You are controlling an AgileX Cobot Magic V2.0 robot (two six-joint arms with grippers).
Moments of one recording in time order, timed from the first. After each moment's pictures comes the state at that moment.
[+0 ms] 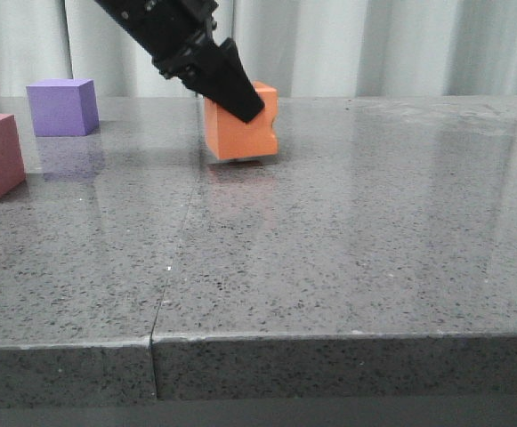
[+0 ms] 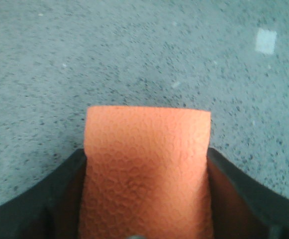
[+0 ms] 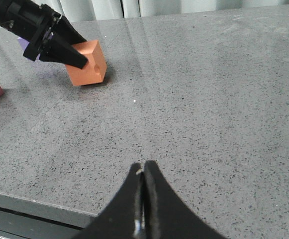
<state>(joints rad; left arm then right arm) -0.37 2.01 -1.75 -0.66 0.88 1.10 0.50 0.04 -0.43 -0.17 0.71 0.39</state>
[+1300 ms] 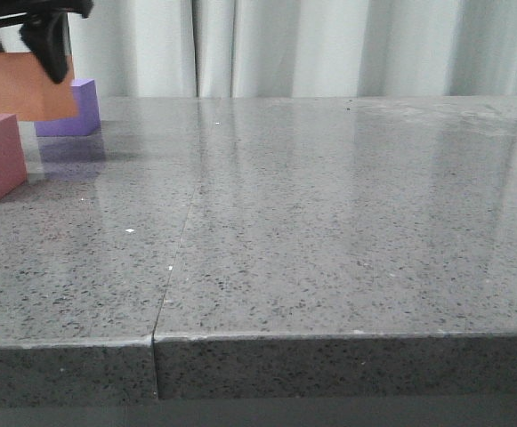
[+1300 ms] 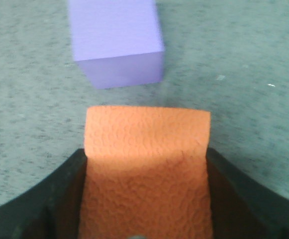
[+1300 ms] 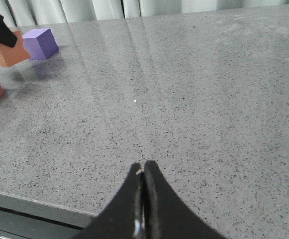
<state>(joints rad) -0.24 1.74 -1.53 0.23 0.82 -0.31 0.50 0.04 -0.43 -0.17 0.71 0.39</state>
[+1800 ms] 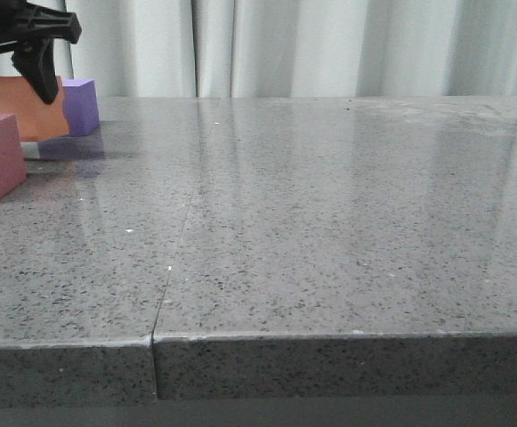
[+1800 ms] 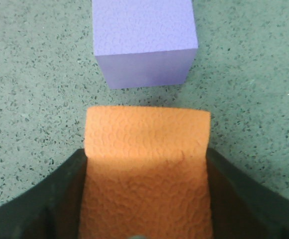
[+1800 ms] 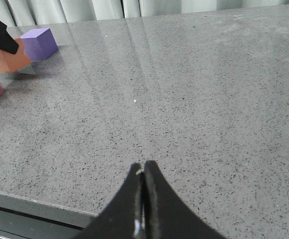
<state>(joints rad) -0.20 1.78 -1.49 0.22 0.74 -0.32 0.50 0.04 -0.43 -0.17 0.71 0.39</state>
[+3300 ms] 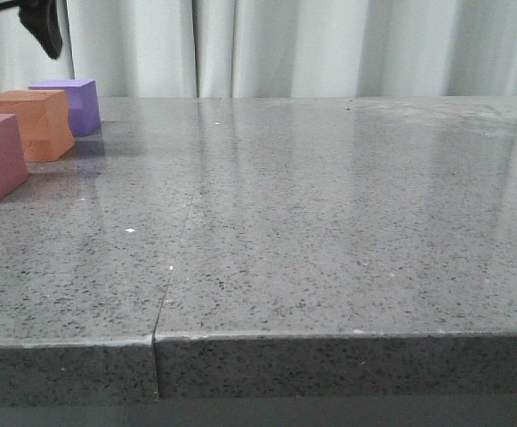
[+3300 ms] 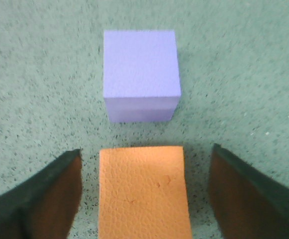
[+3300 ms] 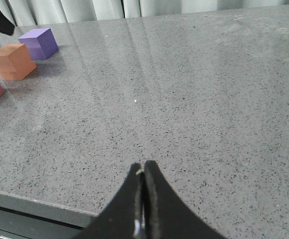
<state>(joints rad) -0.20 1.69 -1.48 0.21 0.68 -0.37 0.50 0.04 -0.43 -0.17 0.71 0.39</state>
